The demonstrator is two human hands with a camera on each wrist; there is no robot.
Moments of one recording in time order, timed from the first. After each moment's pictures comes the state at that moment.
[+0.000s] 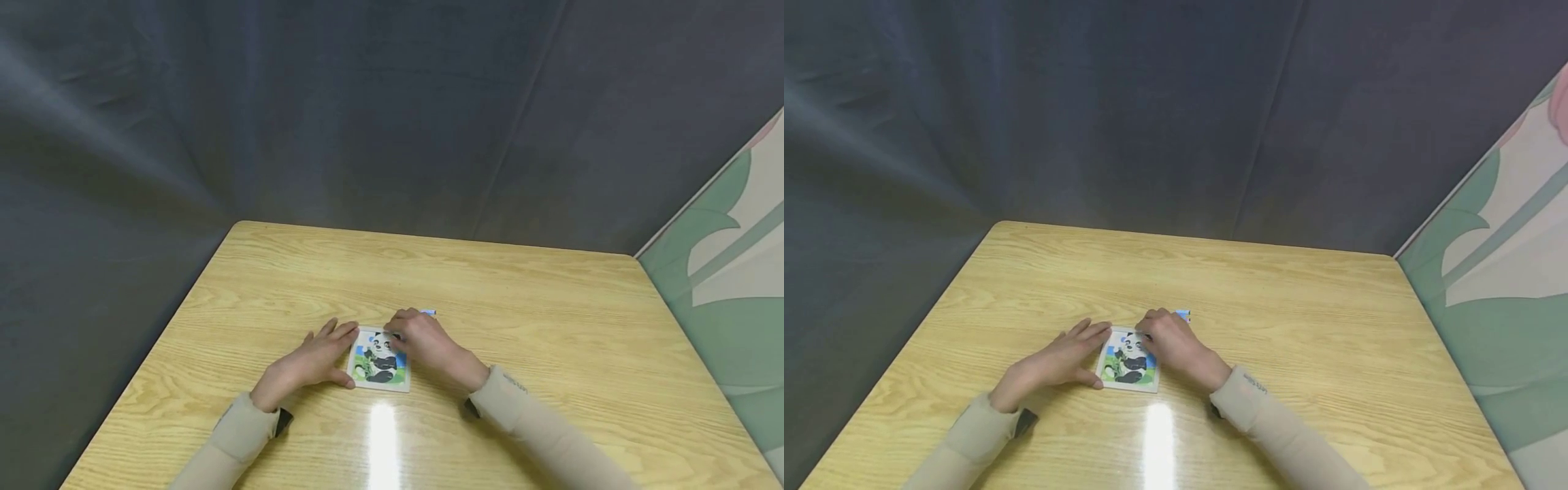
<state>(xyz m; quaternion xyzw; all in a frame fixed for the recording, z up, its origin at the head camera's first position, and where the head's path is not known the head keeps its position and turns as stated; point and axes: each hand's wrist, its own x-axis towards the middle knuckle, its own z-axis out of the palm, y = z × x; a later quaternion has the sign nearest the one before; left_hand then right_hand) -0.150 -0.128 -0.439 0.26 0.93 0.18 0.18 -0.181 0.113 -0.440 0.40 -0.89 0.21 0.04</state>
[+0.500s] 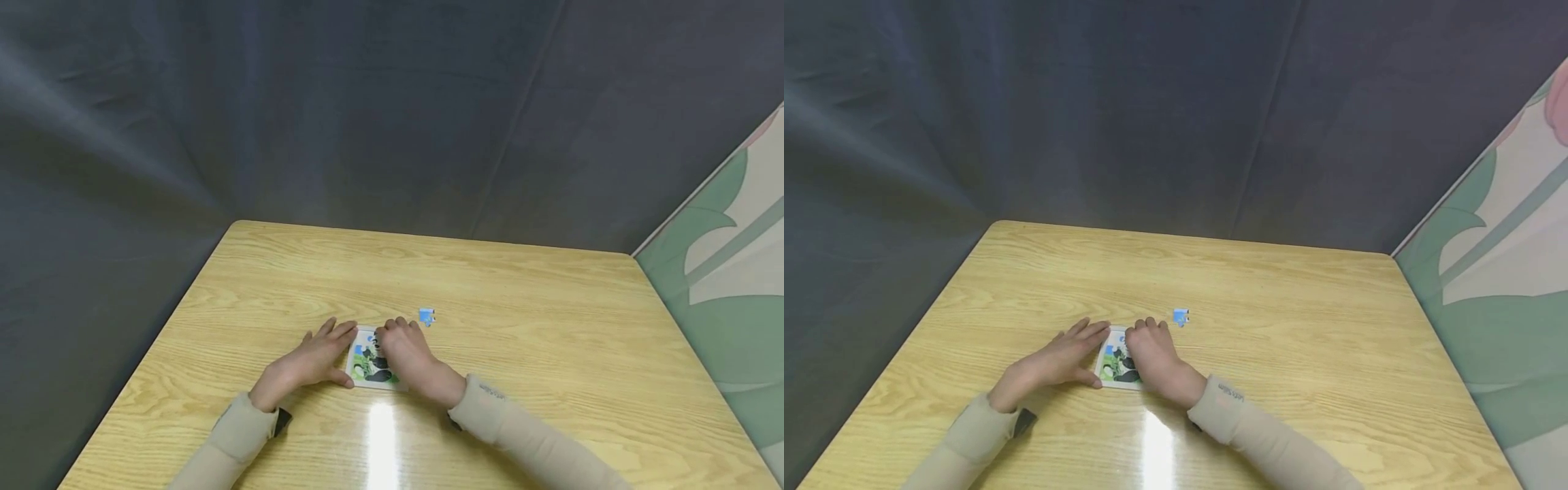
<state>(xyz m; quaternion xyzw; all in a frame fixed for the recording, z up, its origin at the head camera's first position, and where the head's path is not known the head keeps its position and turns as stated) -0.149 -0.130 -0.441 0.26 0.93 0.18 0.18 -0.156 0.074 -0.443 0.31 -0.95 0.05 0.08</state>
